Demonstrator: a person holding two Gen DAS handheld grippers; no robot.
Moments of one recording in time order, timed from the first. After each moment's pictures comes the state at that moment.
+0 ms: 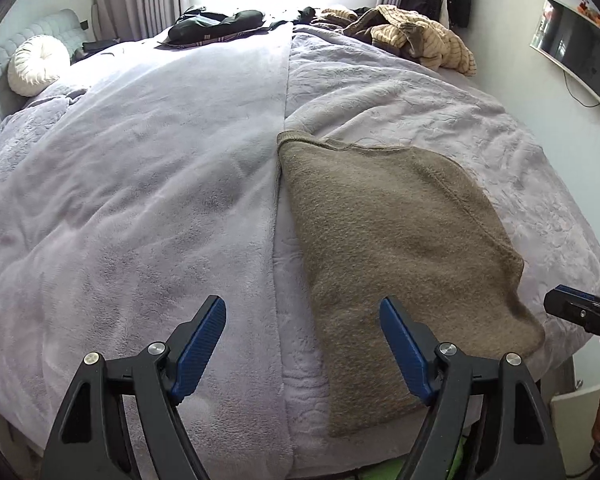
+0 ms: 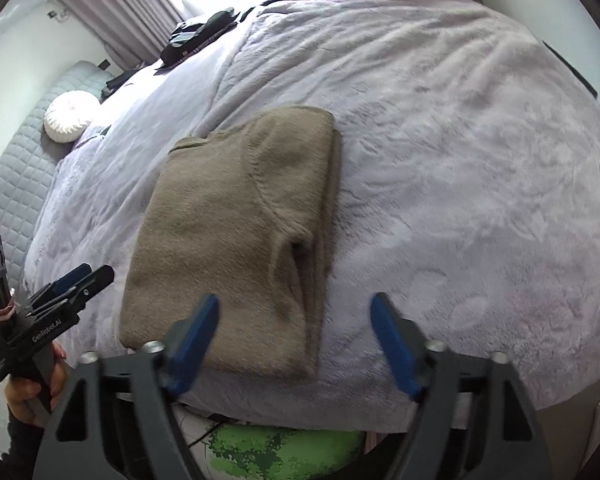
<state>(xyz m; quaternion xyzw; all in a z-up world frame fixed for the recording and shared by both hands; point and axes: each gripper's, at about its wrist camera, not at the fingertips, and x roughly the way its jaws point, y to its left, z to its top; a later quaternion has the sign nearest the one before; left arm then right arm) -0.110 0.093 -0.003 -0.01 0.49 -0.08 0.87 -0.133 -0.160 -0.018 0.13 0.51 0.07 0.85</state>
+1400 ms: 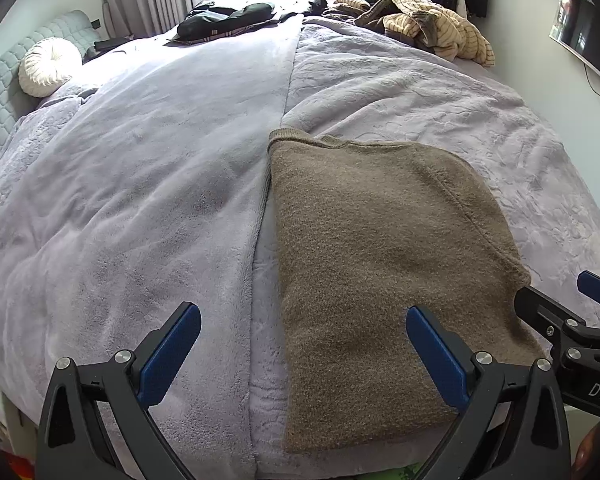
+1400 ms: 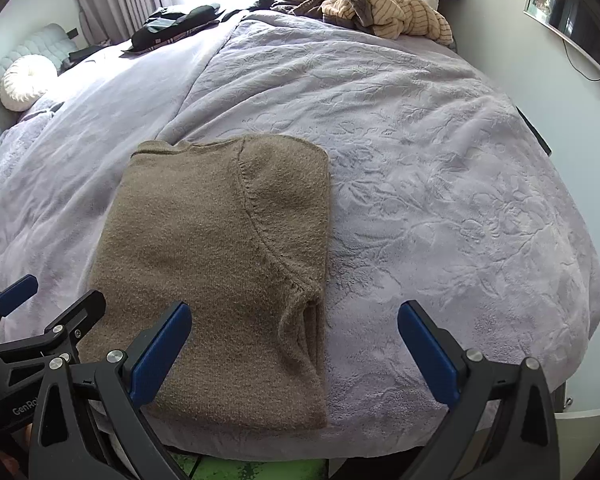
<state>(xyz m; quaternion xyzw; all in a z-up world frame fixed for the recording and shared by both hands) -0.101 0.057 -0.003 0.00 0.50 -0.04 0.87 -0.113 -0.109 -0.005 0.02 0.50 -0.05 0.86</state>
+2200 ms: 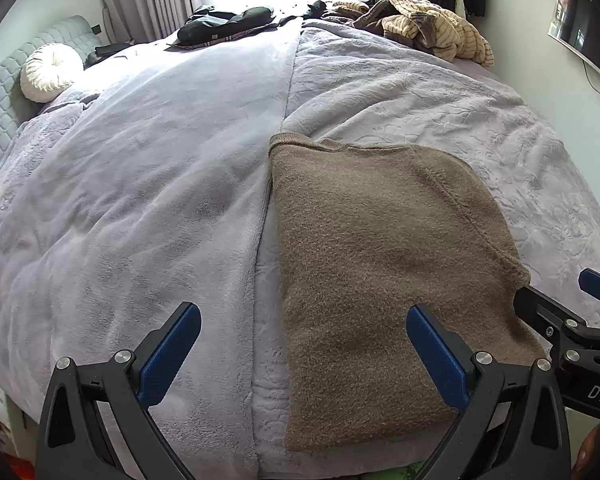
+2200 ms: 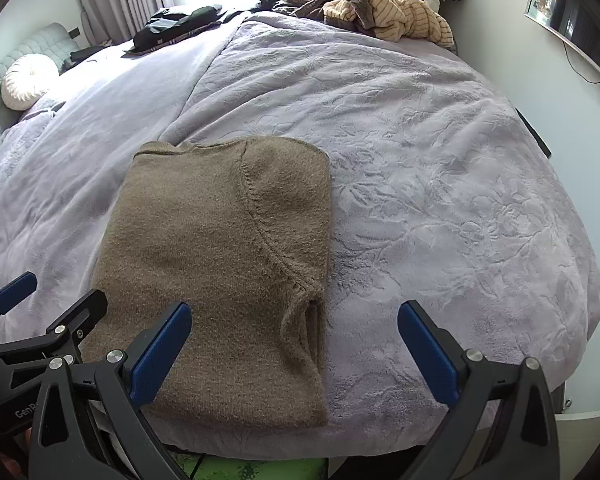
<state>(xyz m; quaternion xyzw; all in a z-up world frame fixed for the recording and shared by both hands) -0.102 0.054 0.001 0.01 0.50 -0.04 0.87 -0.114 -0.106 -0.002 0.01 0.50 -0.05 0.86</state>
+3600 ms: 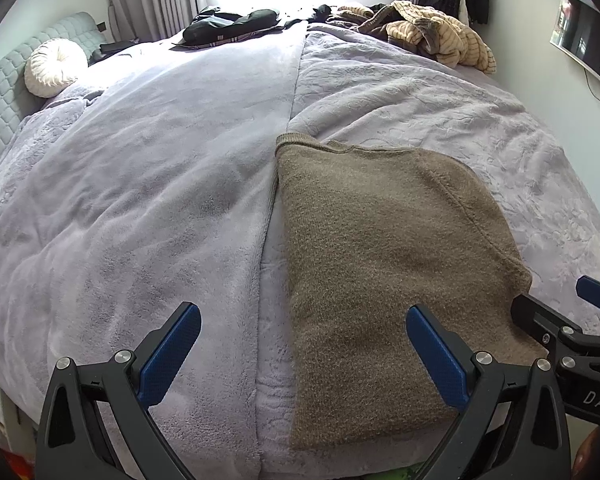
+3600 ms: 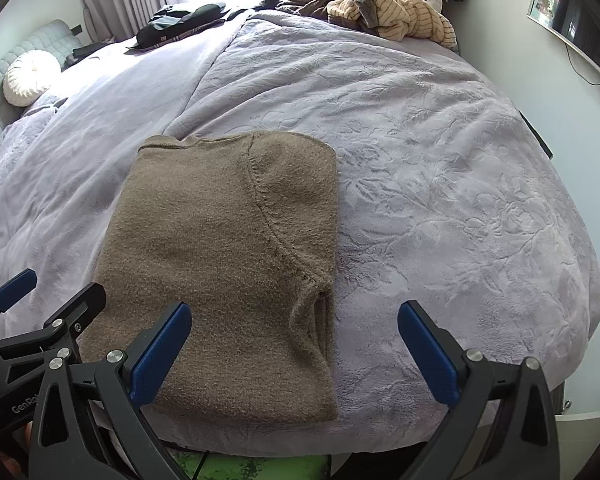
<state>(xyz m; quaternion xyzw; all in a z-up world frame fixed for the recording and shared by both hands) -0.107 0.062 -0.001 0.00 0.49 -0.04 0.87 -0.120 -0.097 -0.005 0.01 0.50 -0.05 0.86</state>
